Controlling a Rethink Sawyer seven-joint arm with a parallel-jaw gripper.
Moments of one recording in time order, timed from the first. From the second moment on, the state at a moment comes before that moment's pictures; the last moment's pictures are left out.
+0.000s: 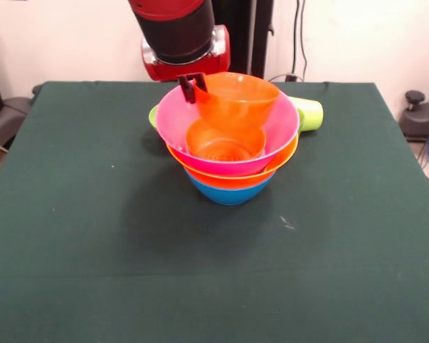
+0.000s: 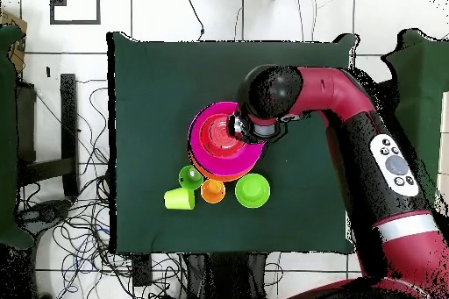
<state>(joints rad) -0.75 -0.56 0.74 1.44 -0.51 1.35 1.82</state>
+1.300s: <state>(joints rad) -0.77 -0.60 0.74 1.44 -0.52 1.35 1.82</state>
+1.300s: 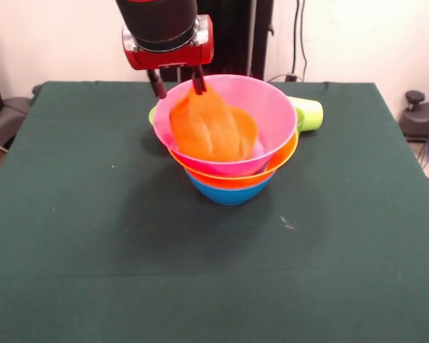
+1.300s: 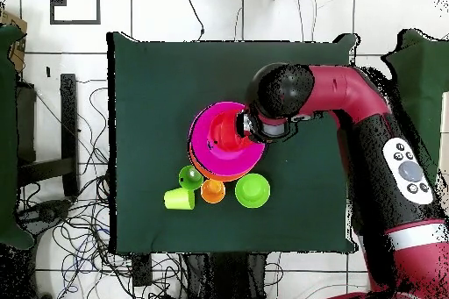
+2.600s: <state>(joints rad) -0.75 -0.59 0.74 1.44 -0.53 1.35 1.82</state>
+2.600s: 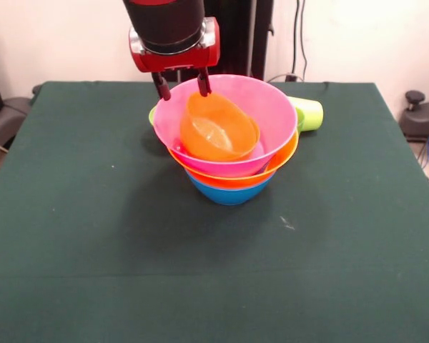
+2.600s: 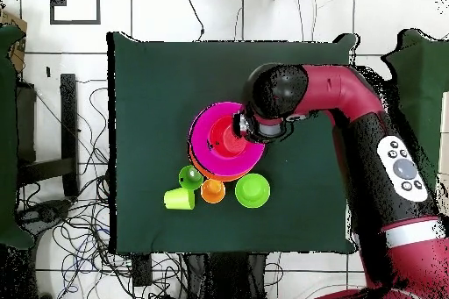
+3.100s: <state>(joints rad) -0.71 -0.55 0.74 1.44 -0.56 1.28 1.82</state>
